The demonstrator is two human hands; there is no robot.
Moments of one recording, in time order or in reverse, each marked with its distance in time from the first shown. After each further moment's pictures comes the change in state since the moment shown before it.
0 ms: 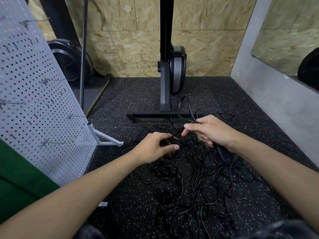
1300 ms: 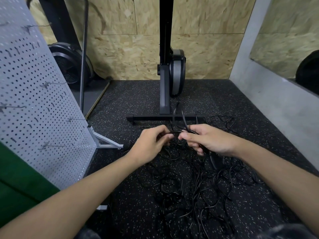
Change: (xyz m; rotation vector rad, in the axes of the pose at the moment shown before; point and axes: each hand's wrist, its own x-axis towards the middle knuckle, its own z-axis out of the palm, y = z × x) left_hand 0.000 0.008 -0.009 0.034 0.304 0.140; right_hand 0.000 0.005 0.005 0.003 -0.242 -0.015
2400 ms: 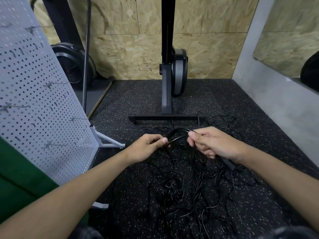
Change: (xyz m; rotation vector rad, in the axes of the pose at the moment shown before) left_hand -0.007 -0.023 -0.009 -0.264 -0.320 -0.263; right_hand -0.016 0.006 0.000 -0.032 0.055 -0.068
